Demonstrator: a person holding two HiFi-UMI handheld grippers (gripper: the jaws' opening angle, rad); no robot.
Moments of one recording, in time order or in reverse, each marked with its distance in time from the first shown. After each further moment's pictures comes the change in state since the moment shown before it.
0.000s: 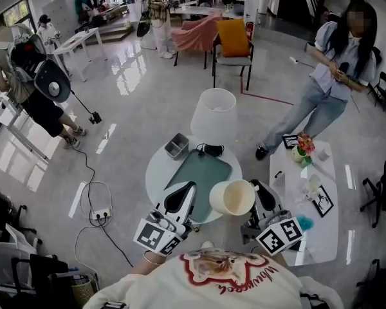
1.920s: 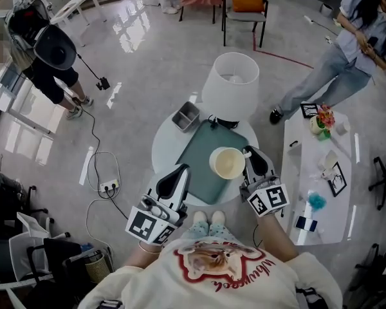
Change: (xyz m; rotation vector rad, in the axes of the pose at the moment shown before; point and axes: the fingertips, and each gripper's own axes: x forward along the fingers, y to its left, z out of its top) left arm -0.011 0.074 -0.030 -0.044 0.119 0.075; right arm 0.100 -0.059 -0.123 -0.128 0.050 0.015
